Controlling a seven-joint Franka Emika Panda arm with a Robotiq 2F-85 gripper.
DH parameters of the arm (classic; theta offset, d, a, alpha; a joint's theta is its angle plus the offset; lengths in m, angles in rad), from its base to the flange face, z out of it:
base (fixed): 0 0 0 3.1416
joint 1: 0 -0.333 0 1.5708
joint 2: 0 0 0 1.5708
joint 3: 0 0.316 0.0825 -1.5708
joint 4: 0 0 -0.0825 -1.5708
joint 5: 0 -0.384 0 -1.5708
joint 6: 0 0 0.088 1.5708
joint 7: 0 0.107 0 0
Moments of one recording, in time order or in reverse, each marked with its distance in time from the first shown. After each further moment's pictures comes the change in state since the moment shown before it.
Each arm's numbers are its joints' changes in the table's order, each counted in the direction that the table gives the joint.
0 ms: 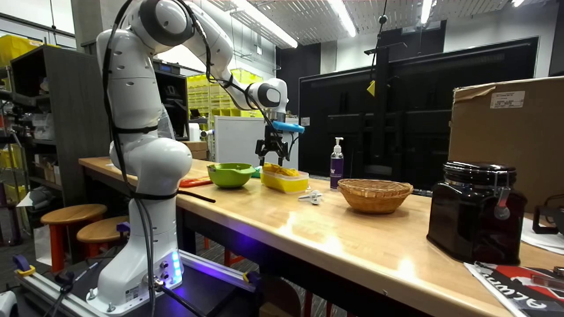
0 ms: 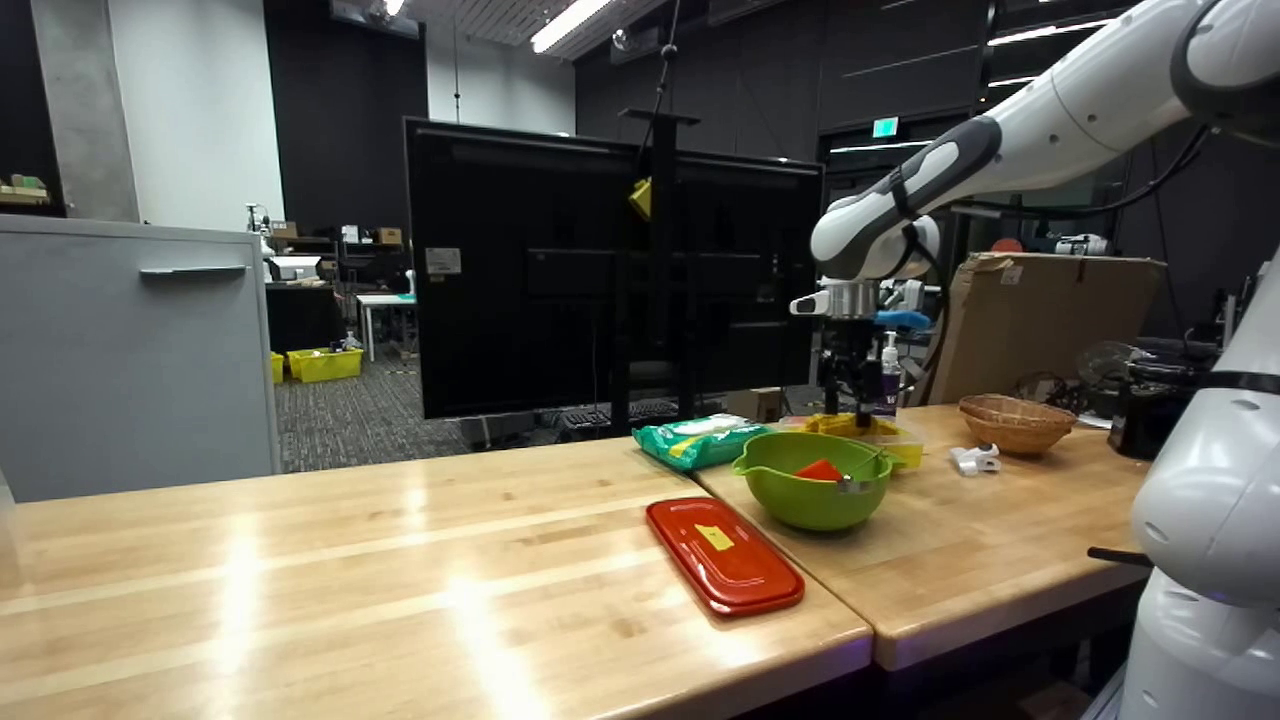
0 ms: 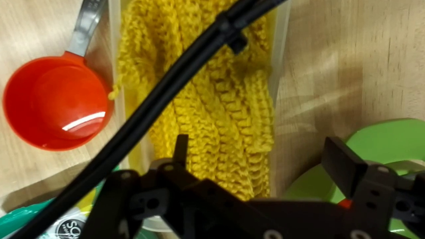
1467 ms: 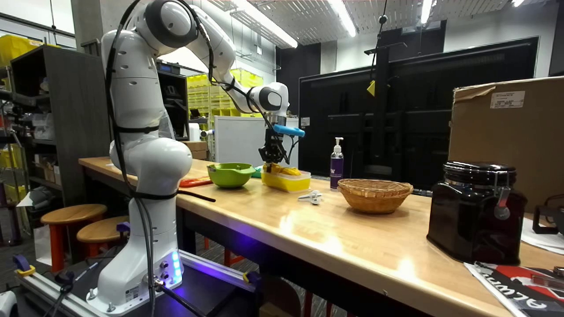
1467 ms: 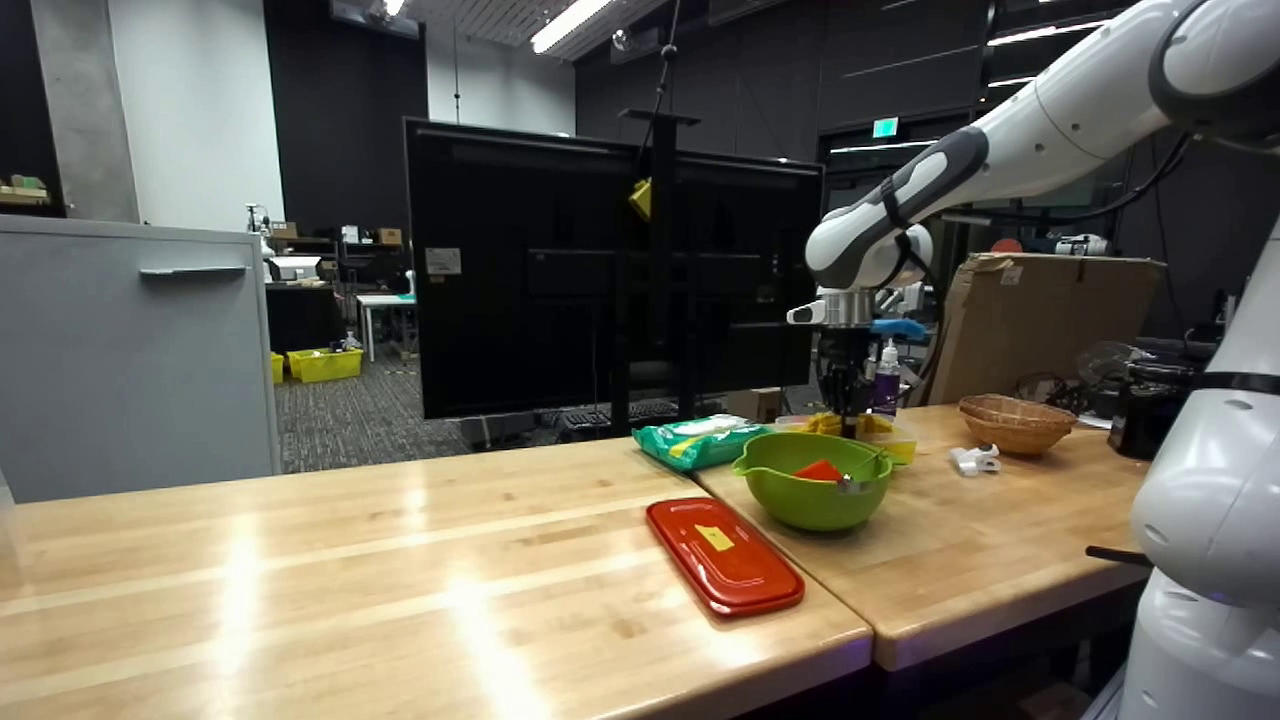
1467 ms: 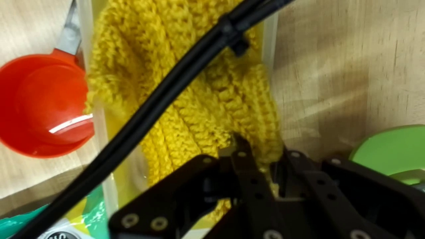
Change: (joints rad) arm 0.000 0.034 0.000 -0.005 -0.005 0.004 -0.020
